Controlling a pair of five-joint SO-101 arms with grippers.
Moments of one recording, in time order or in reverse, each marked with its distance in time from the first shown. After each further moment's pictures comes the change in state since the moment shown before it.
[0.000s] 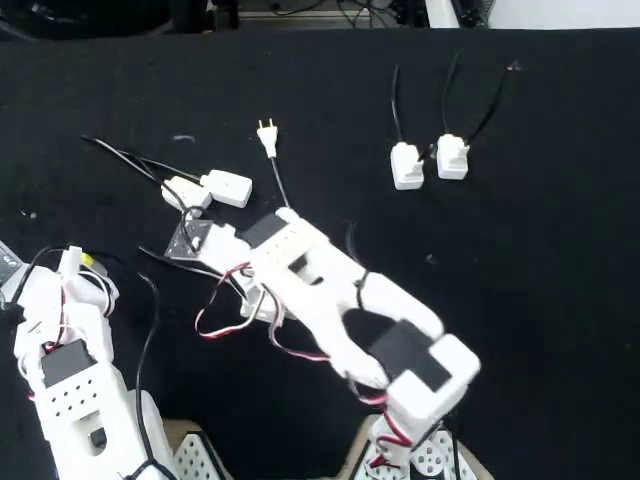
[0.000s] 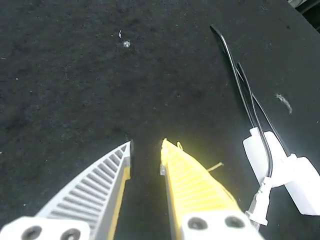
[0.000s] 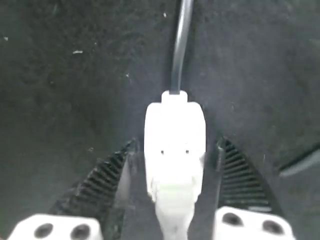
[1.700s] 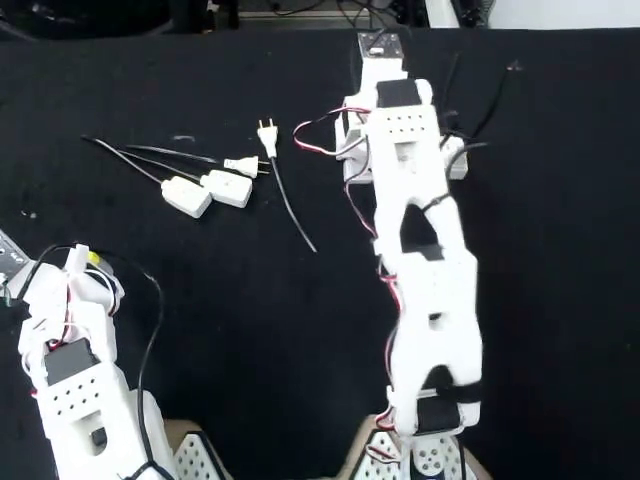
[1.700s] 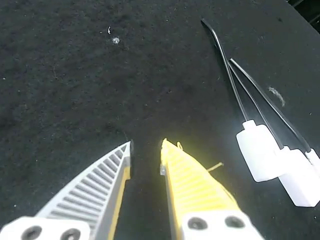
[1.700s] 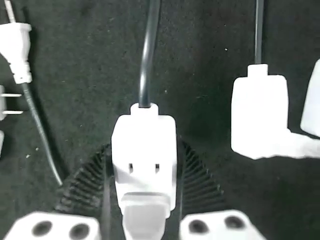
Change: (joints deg) left arm 1.8 0.0 0.0 0.0 0.0; right arm 33.7 36.4 -74.6 21.2 -39.6
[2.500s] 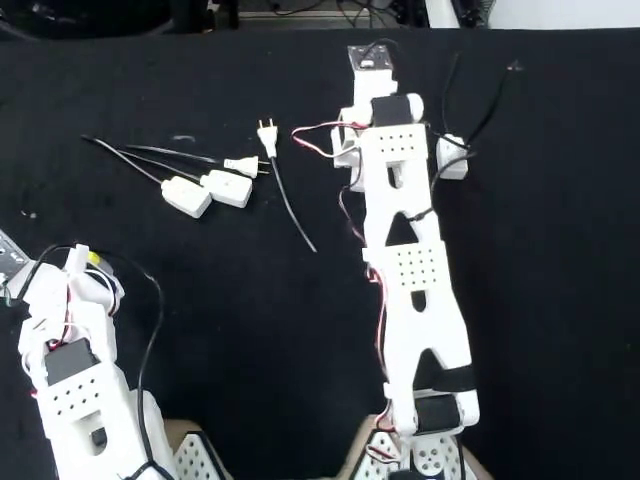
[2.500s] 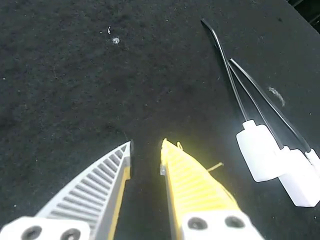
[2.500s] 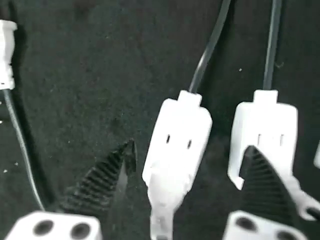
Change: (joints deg) left arm 0.0 0.0 0.0 0.0 0.0; right arm 0.1 24.0 -37.9 10.5 5.4
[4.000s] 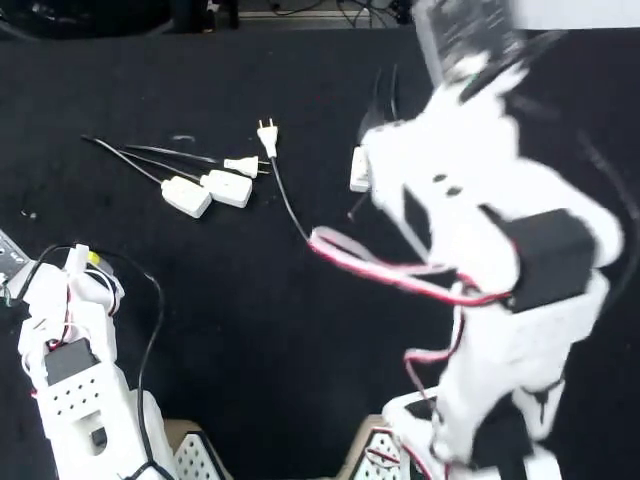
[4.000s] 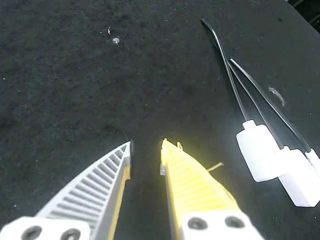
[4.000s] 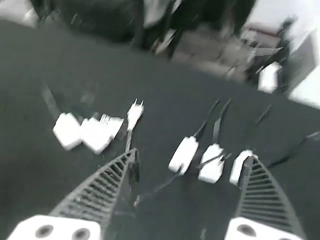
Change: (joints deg) left arm 0.0 0.0 0.0 0.0 0.0; right arm -8.8 -96.8 63.0 -0.2 7.9
